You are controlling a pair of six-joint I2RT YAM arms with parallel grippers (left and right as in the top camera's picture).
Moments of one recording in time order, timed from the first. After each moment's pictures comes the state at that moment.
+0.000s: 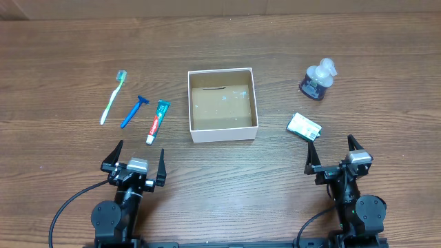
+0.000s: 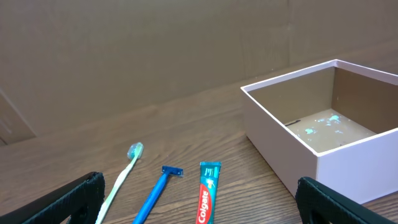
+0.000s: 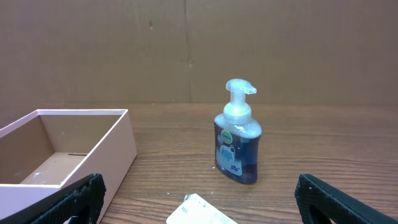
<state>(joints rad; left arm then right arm) 0.03 0.02 0.01 -0.06 0.19 0.22 0.06 0.01 0.02 -0.03 -0.07 0.05</state>
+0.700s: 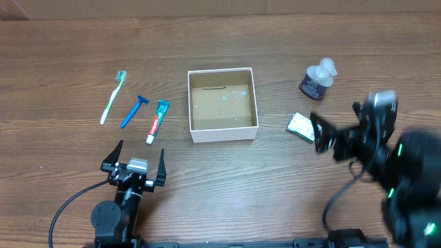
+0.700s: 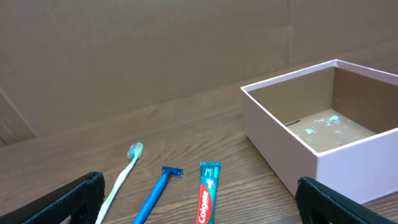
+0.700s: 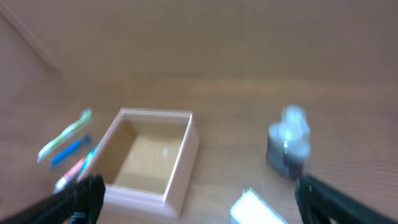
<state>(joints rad) 0.03 0.01 0.01 -0.06 0.19 0.22 0.07 0.78 1.08 -0.73 -0.28 0.07</state>
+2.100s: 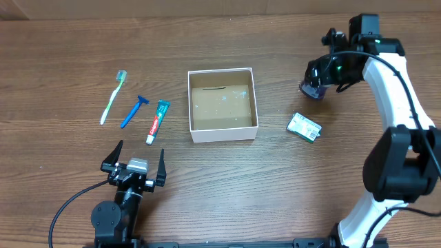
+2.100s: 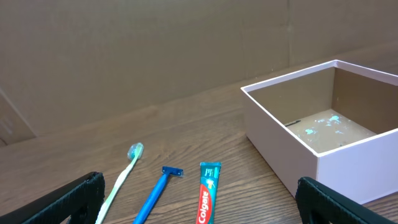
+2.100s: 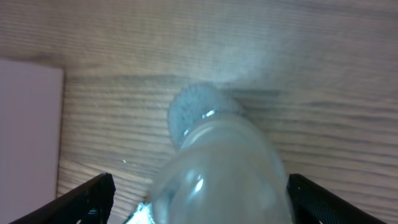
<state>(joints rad) 0.03 0.01 0.01 -0.06 0.19 0.22 -0.07 1.99 1.70 -0.97 -0.23 -0.19</state>
